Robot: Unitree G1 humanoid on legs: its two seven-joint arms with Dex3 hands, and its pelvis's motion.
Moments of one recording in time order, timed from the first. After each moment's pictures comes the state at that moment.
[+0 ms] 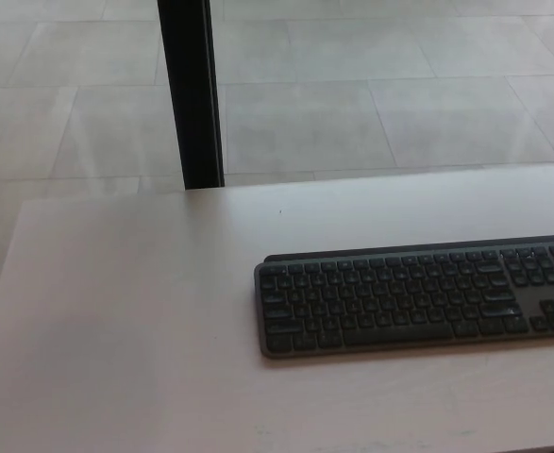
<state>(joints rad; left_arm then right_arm) -0.12 0.61 0.68 1.26 -0.34 -0.13 0.07 -0.32 -0.73 -1.21 1.14 0.07 0.01 0.08</state>
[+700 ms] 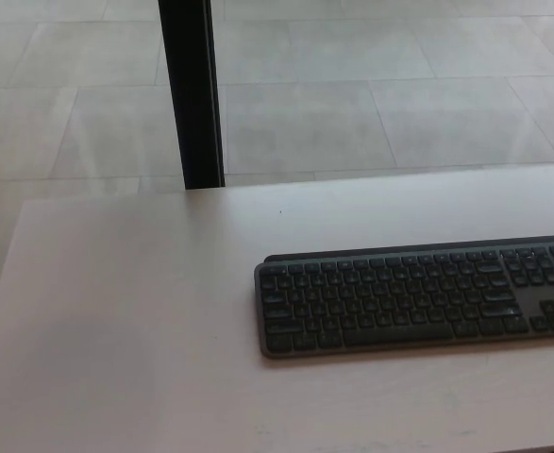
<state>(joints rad) -0.12 0.61 0.69 1.26 -0.34 -0.13 0.07 -0.30 -0.65 -1.18 1.23 0.32 0.02 0.00</state>
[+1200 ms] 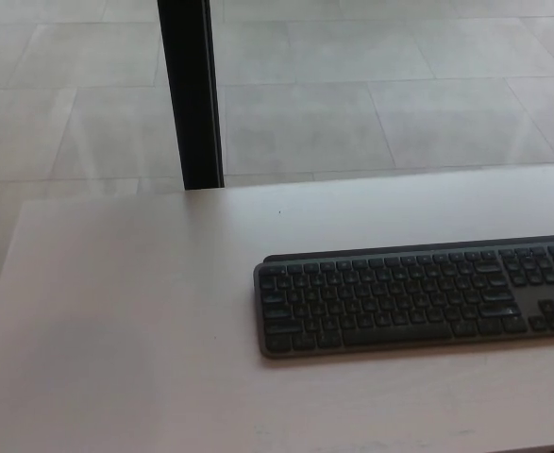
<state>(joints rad) -0.11 0.61 0.70 1.26 -0.35 -0.13 0.06 -0.27 -0.65 -1.07 1.23 0.43 0.02 -0.02</state>
